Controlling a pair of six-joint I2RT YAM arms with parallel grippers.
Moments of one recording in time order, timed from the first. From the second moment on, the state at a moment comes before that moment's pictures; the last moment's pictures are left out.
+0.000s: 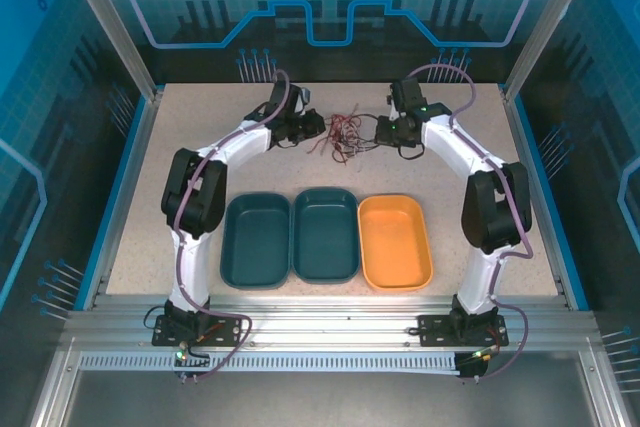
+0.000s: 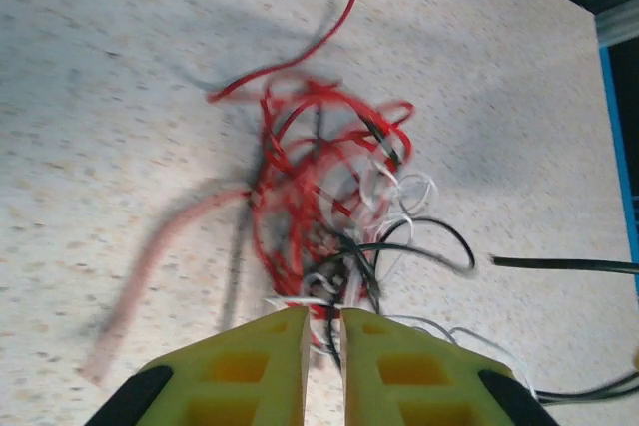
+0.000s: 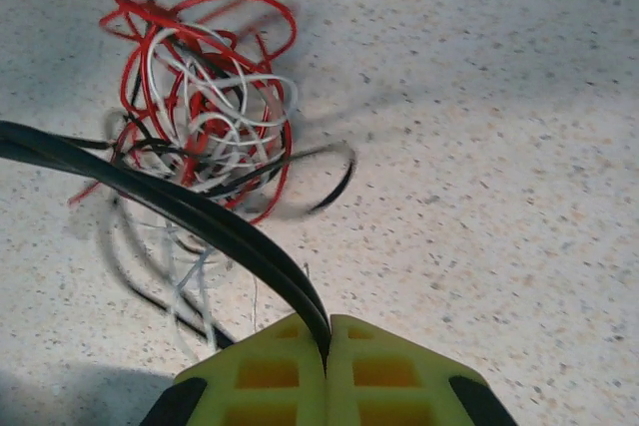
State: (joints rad) left arm -0.33 2.12 1.66 -0.27 0.30 -0.63; right arm 0.27 1.90 1.59 -0.68 -0.07 0.40
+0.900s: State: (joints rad) left arm -0.34 1.99 1.46 -0.09 0.38 -0.69; right arm 0.30 1.79 1.79 -0.69 -0.19 0.38
